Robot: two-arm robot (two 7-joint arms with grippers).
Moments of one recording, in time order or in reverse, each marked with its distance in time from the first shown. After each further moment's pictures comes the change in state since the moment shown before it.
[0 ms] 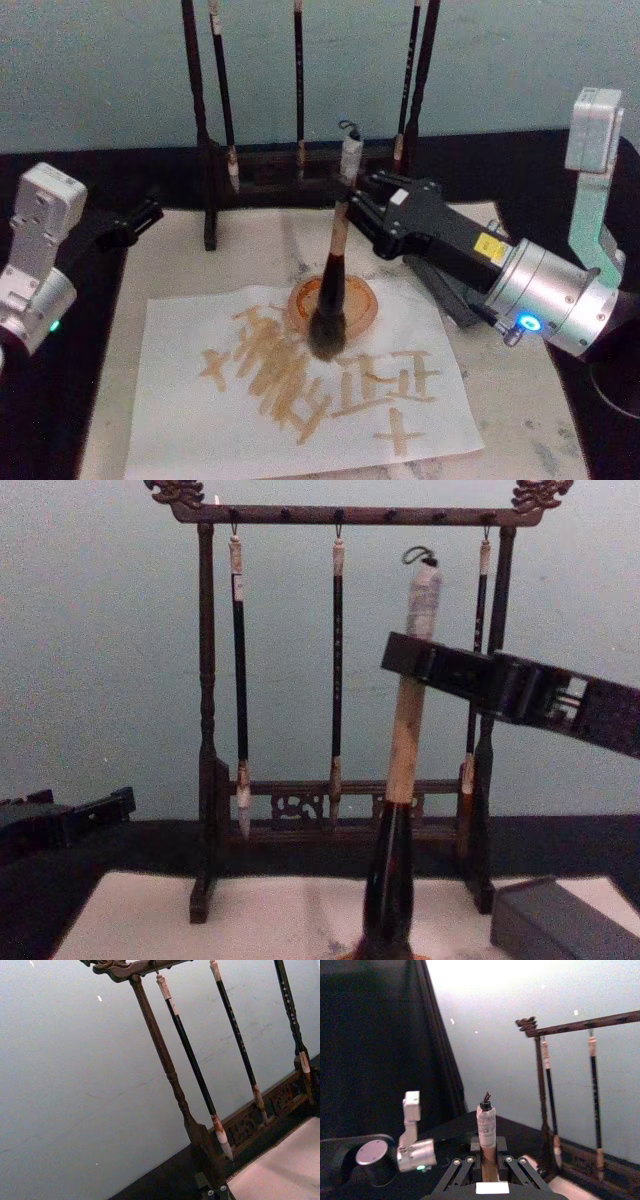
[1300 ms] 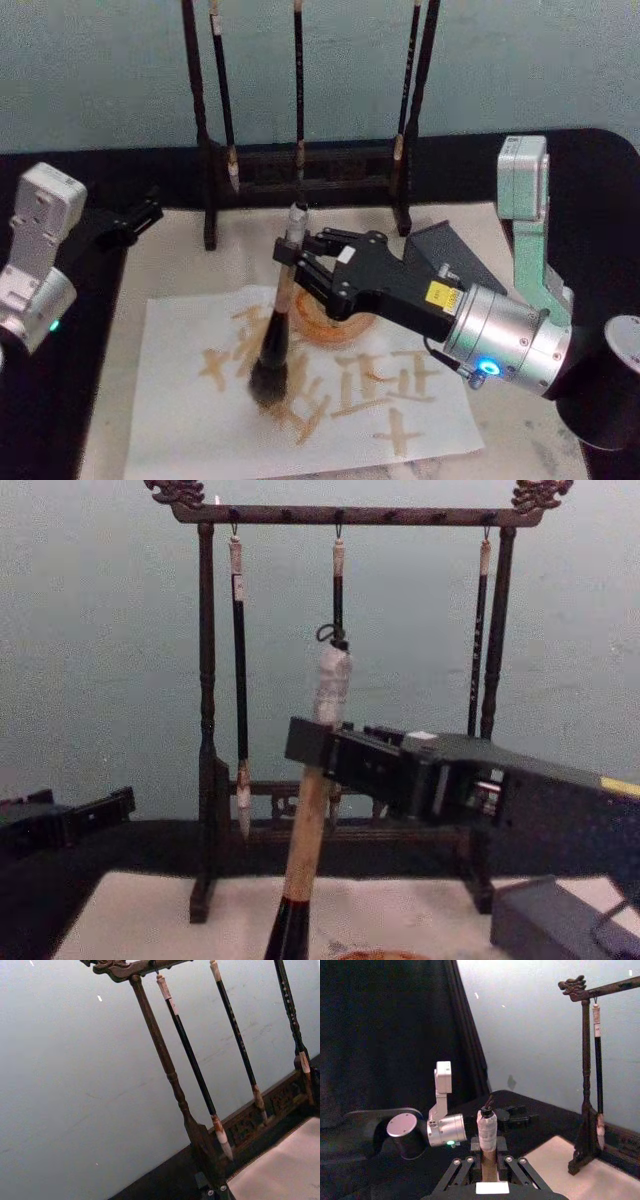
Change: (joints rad) left arm 0.000 0.000 0.000 0.000 0.000 0.000 0.000; right arm -0.004 -0.016 -0.091 -0.001 -0.053 0.027 0.022
